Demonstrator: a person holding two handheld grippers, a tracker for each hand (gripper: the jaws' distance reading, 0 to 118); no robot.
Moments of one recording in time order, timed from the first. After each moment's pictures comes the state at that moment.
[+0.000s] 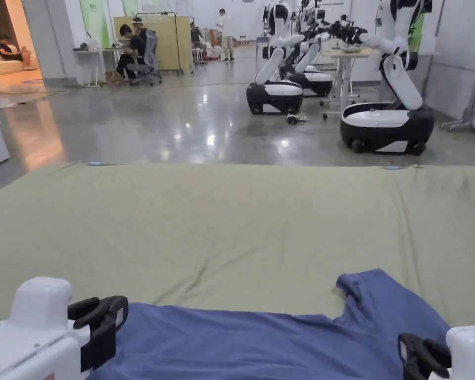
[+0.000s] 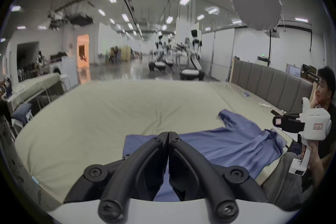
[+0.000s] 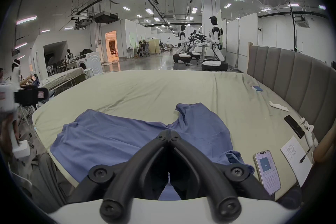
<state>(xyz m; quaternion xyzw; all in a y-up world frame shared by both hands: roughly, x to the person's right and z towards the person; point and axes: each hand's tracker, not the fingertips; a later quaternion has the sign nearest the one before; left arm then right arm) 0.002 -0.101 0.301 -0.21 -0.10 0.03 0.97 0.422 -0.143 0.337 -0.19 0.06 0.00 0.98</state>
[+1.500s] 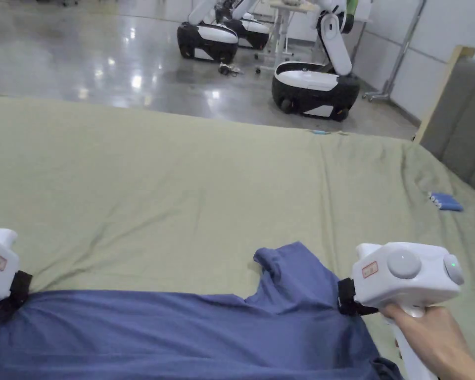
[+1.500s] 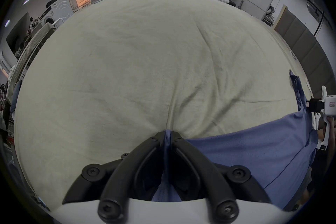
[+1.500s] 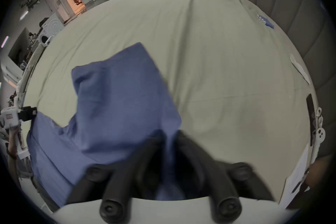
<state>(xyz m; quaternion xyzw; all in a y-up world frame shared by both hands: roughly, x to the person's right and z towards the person) 0.002 -0.220 0.052 -0.51 -0.01 0.01 0.86 0.567 -0.218 0.070 -0.53 0.00 -0.04 0.85</state>
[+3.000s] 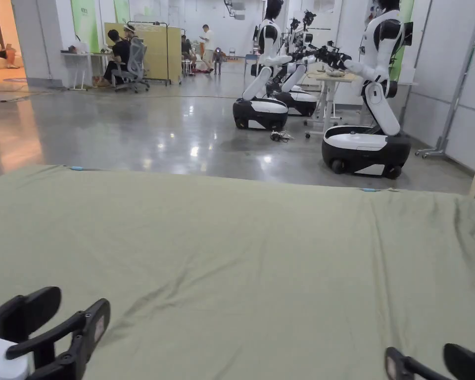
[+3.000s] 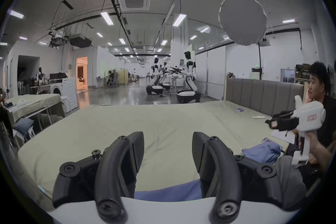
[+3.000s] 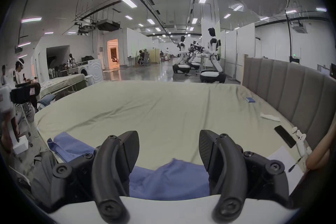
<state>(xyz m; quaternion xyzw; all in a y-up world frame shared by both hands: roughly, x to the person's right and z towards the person) 0.021 -0.081 0.383 -0.07 -0.10 0.01 0.99 0.448 -0.116 0.364 -0.16 0.07 0.01 0.99</state>
